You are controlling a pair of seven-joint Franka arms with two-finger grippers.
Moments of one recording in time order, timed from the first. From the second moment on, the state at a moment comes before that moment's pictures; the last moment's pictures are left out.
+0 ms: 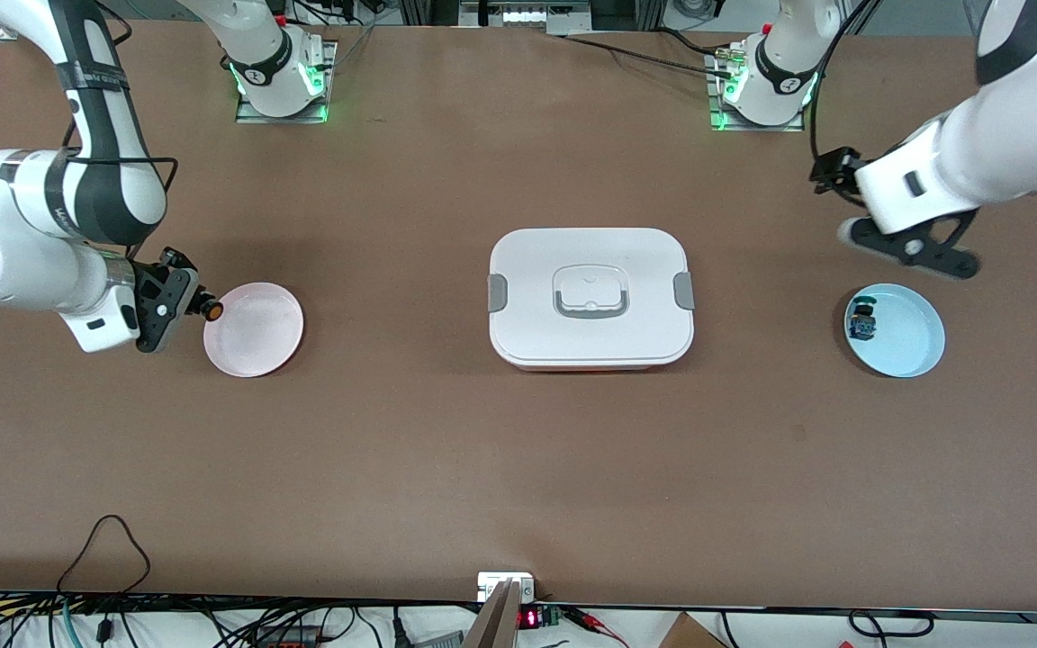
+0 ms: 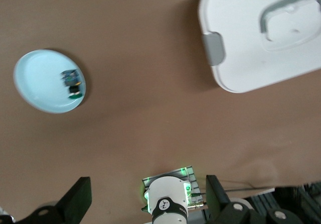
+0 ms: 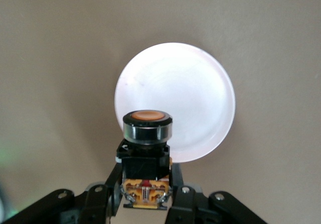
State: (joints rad) left arm 0.12 0.20 -0.37 -1.32 0.07 1.18 -0.01; right arm 0.11 0.29 -0.13 -1.90 0.07 1.99 -1.23
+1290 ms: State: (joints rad) left arm 0.00 0.01 -0.01 -1.67 0.00 1.61 0.03; right arm 0.16 0.35 -0.13 -2.25 0.06 2.59 -1.58
